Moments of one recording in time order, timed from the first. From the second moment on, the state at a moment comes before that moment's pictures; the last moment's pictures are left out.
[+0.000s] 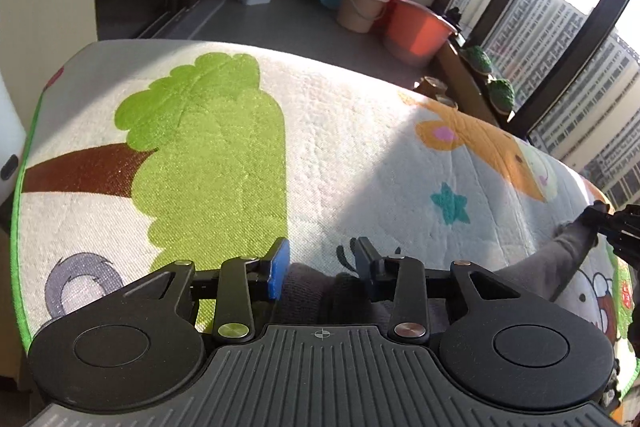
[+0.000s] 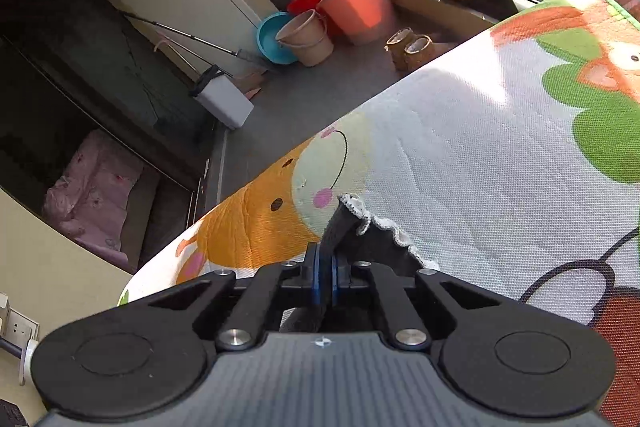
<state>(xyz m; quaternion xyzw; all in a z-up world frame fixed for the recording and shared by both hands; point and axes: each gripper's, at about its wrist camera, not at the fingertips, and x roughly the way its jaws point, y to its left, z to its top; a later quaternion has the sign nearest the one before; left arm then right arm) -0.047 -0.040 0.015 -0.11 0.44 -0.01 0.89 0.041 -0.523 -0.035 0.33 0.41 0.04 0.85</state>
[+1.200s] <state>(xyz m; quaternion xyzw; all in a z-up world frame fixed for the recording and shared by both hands) -0.026 -0.056 0.038 -0.13 0.27 -0.02 0.95 -0.070 -0.582 -0.025 0.18 0.34 -0.04 0.92</state>
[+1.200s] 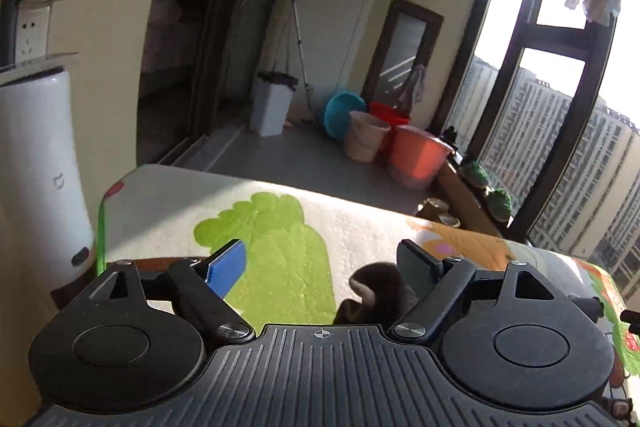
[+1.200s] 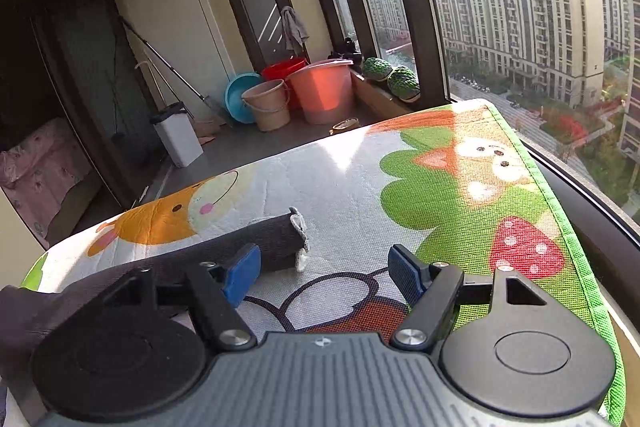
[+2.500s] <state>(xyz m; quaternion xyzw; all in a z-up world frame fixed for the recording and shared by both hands) 0.039 -0.071 0.038 -0.11 0.43 -0.10 0.89 -0.078 -0.517 -0.037 0.24 0.34 0.09 0.90</state>
